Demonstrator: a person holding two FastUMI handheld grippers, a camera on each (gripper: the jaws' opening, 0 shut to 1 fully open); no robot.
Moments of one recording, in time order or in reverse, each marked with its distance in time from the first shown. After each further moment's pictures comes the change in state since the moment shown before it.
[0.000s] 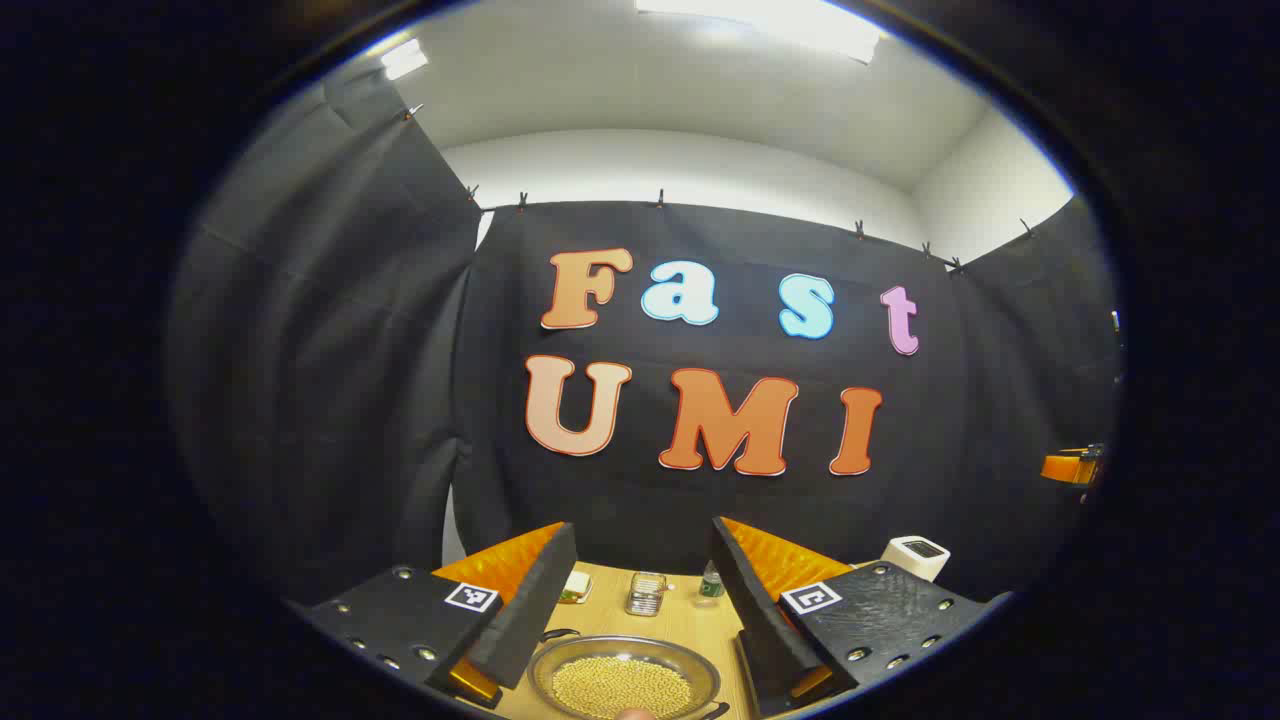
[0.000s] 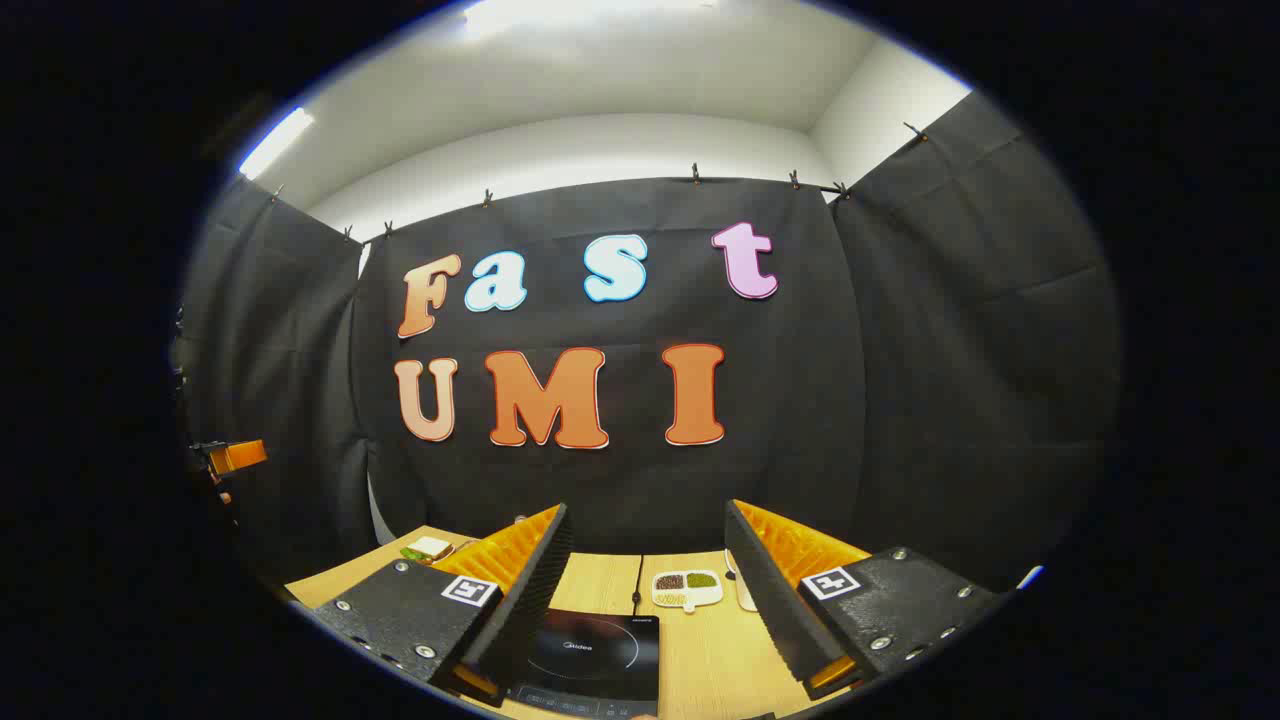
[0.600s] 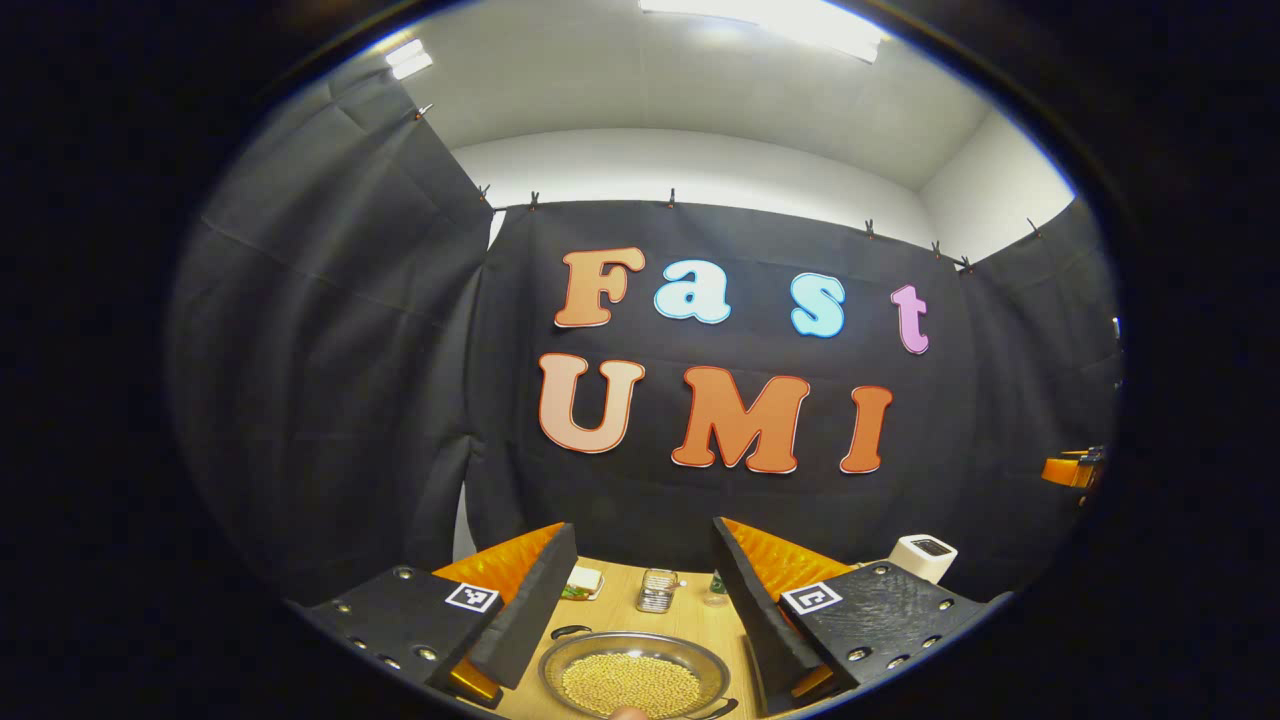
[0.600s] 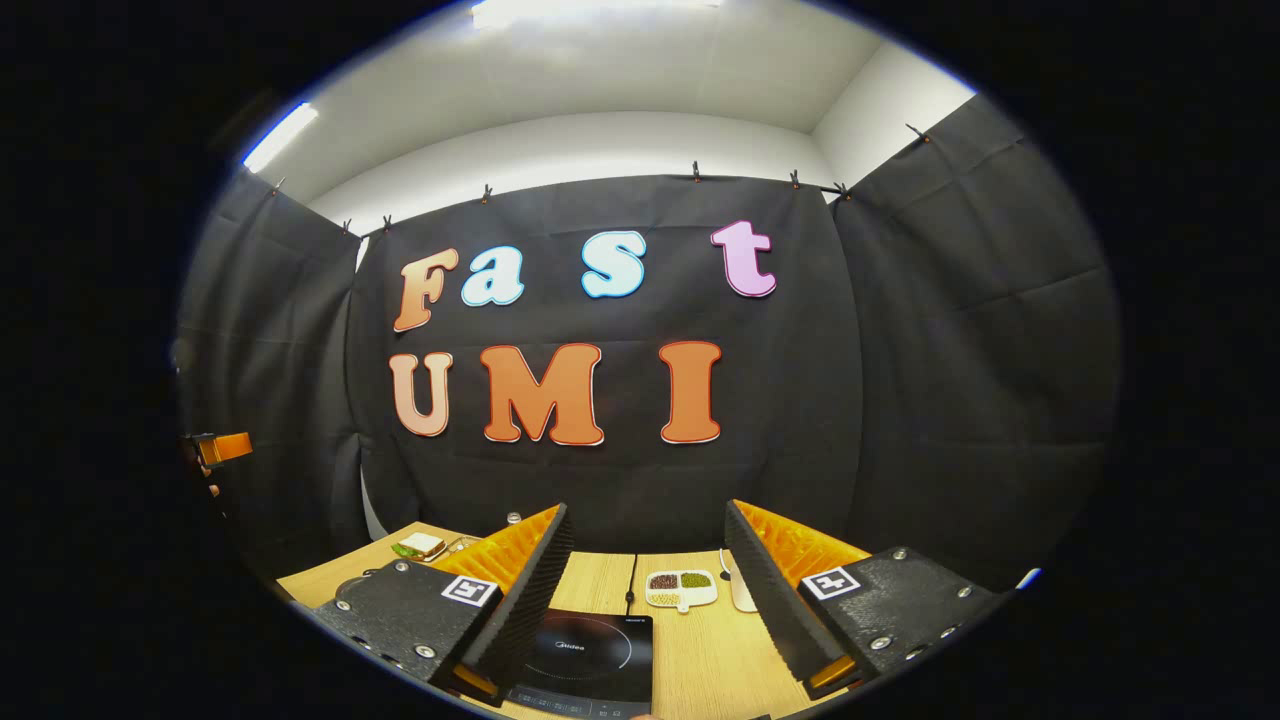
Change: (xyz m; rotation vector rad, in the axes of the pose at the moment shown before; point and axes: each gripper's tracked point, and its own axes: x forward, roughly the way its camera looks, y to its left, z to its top) left arm -0.013 0.007 0.001 -0.005 -0.001 0.007; right arm 0.004 0.000 -0.002 -0.020 0.001 -0.009
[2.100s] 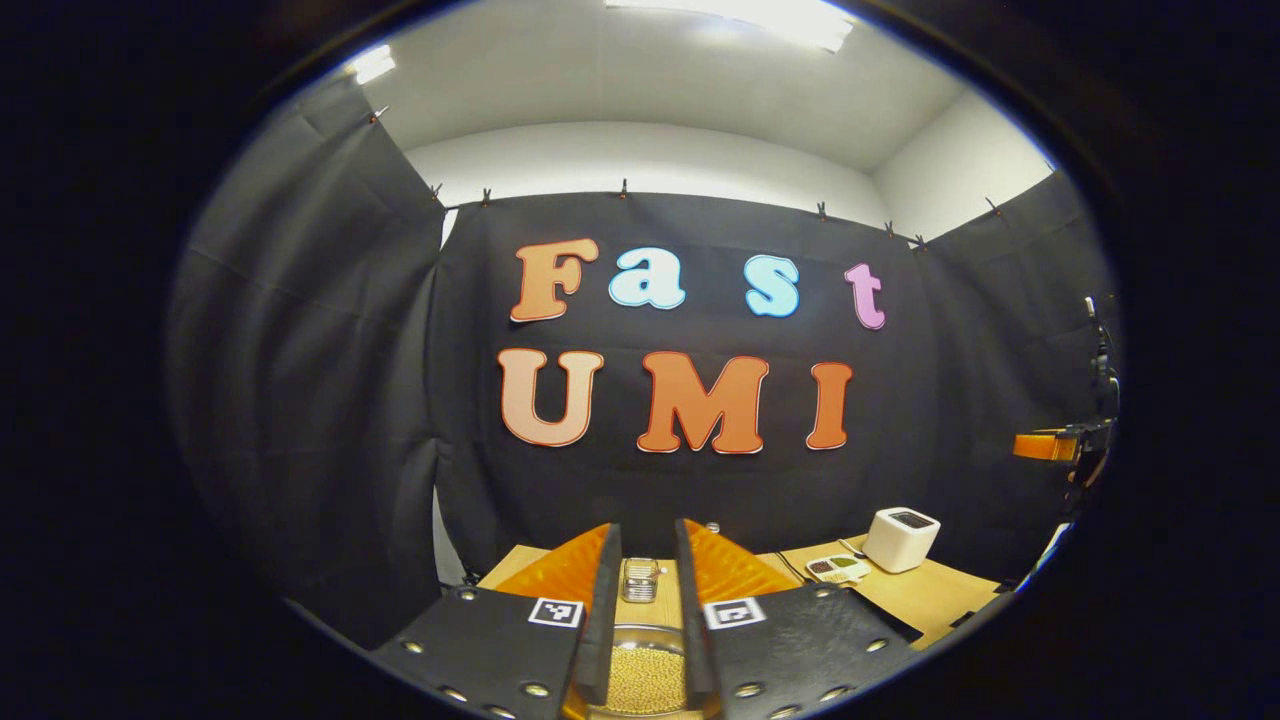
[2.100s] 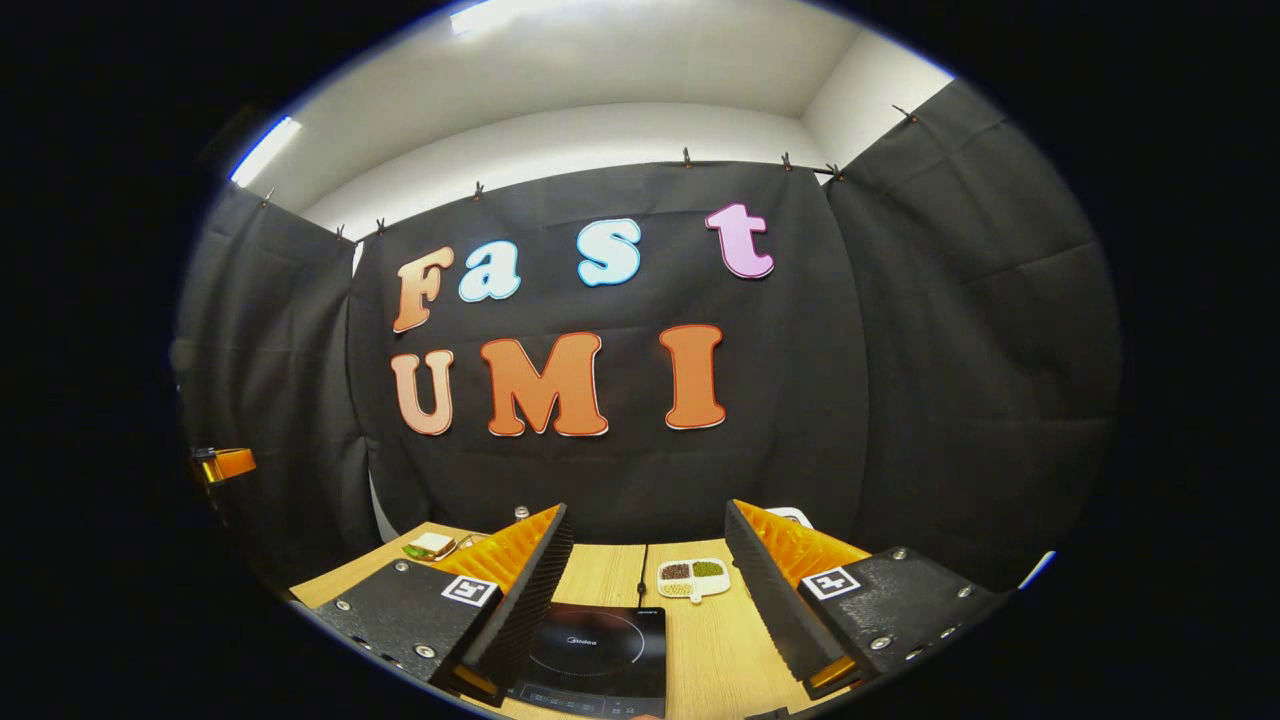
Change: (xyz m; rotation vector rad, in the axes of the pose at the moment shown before) left arm -0.003 -0.013 -0.015 0.062 0.038 -0.106; right arm 0.005 -0.008 -0.013 0.048 0.039 0.013
